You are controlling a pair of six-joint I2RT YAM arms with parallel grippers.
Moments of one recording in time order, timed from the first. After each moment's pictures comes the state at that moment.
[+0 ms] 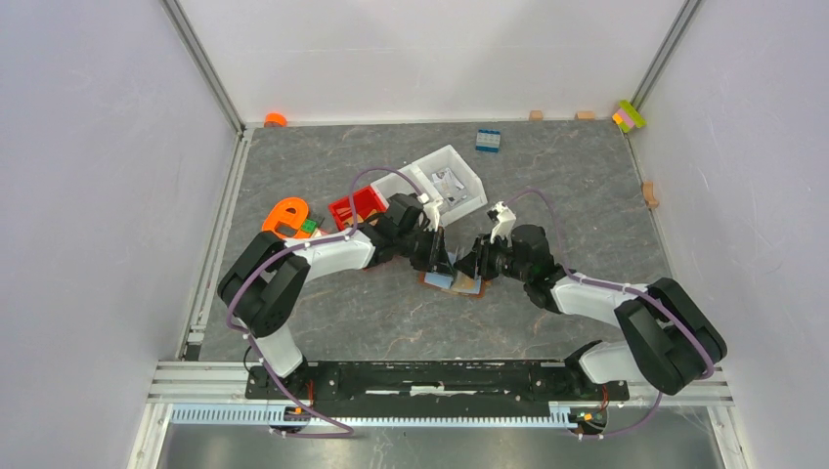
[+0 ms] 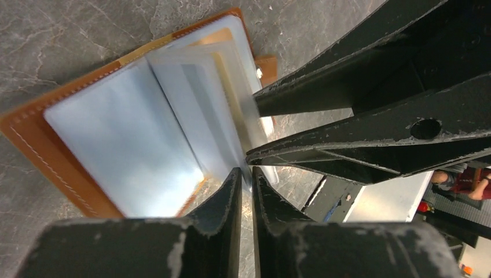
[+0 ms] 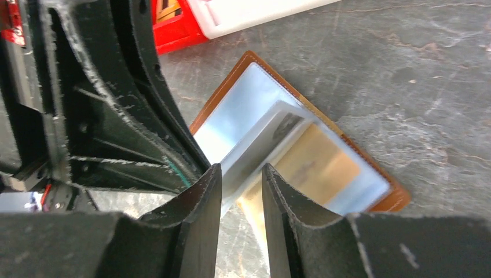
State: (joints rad) left arm -0.72 1.73 0.97 -0.03 0.53 -0.52; right arm 0.54 1.36 0.42 0.47 -0.34 0.45
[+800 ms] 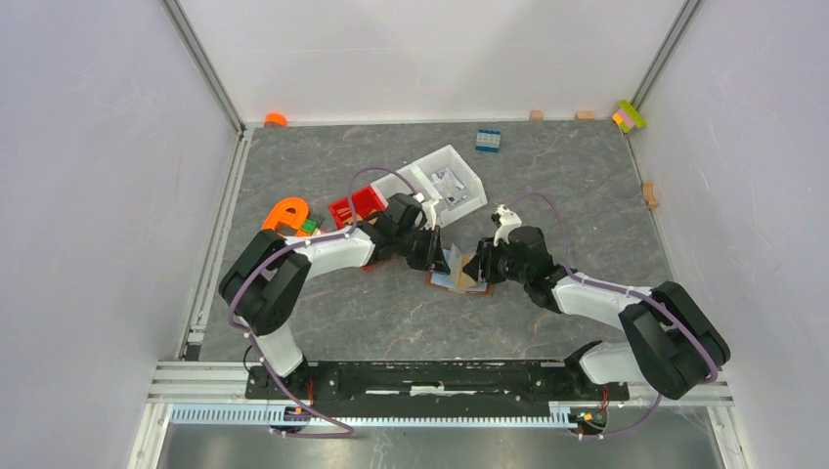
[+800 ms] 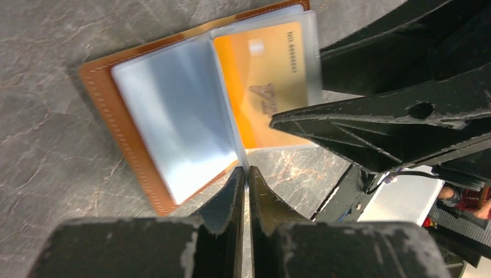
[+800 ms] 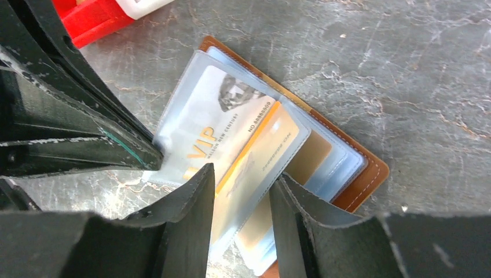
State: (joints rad) left arm -0.71 1.74 0.98 -0.06 0.49 -0.53; right arm 0.54 1.33 0.43 0.32 -0.22 0.44
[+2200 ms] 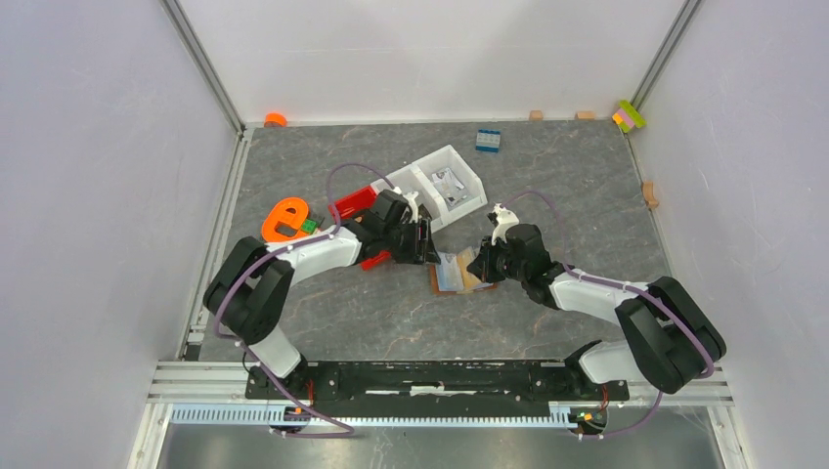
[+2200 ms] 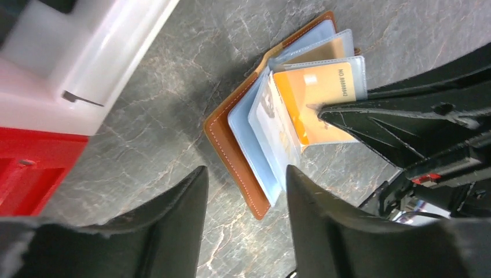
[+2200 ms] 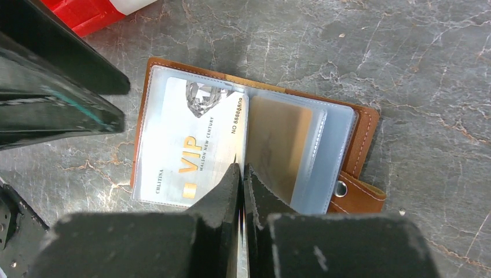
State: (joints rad) left arm -0.65 1.68 0.95 -0.13 0.34 -0.56; right arm 0.54 1.36 0.46 0.28 -0.20 0.42
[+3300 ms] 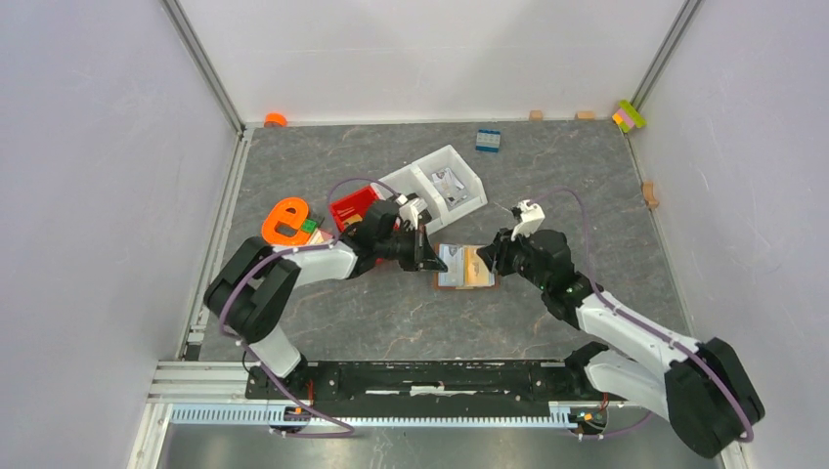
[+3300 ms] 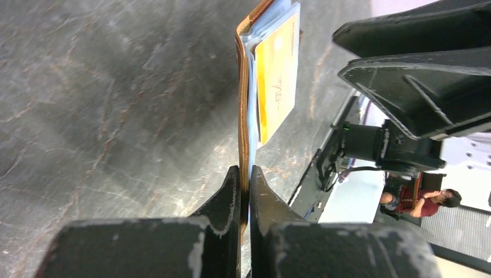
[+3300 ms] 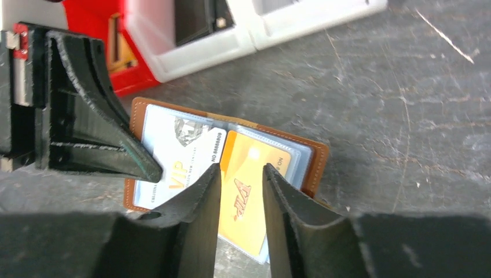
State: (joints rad) left arm -0.64 1.69 0.80 0.23 0.62 -0.68; right arm 0.53 1.07 0.42 0.22 -0.06 0.38
